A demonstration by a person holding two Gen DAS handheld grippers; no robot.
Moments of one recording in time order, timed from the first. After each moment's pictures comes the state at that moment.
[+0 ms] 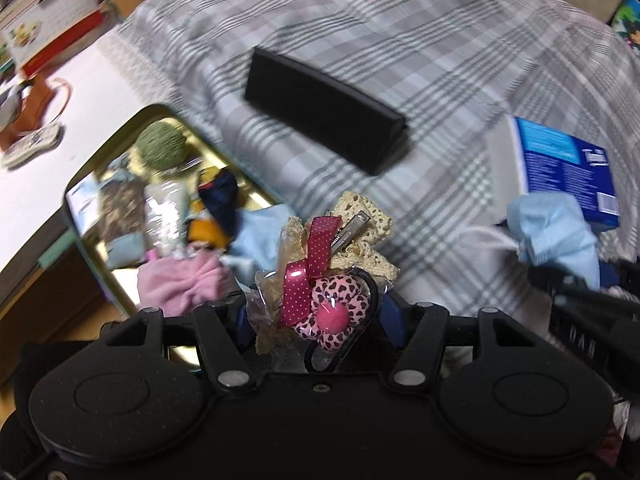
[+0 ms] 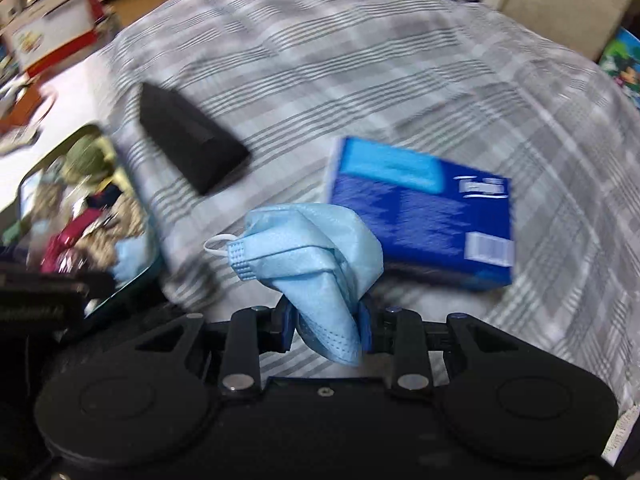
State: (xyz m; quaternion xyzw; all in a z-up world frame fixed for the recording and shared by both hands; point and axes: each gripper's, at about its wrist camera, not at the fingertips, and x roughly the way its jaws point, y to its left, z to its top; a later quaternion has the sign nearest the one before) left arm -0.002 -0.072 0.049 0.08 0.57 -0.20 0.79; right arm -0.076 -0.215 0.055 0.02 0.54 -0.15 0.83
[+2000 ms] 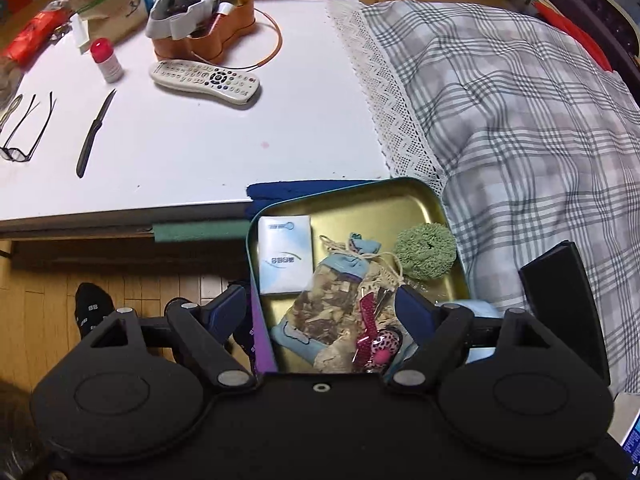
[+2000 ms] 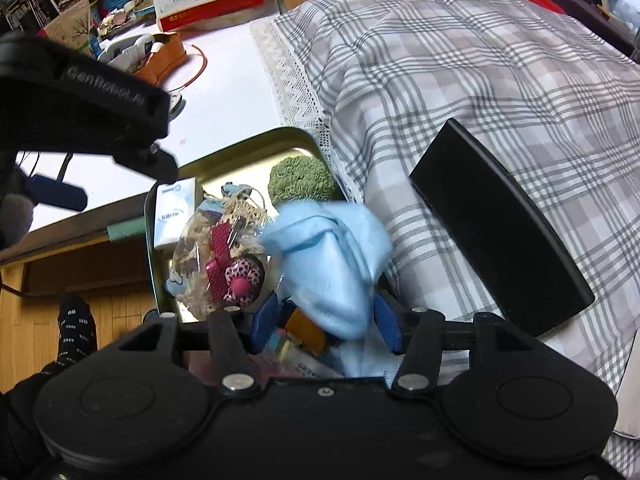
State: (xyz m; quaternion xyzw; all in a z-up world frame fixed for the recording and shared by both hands) left arm 0.161 0.106 0.032 -0.10 0.59 0.03 0.80; right arm 0.085 -0.045 0.018 0.00 0.55 0.03 0.84
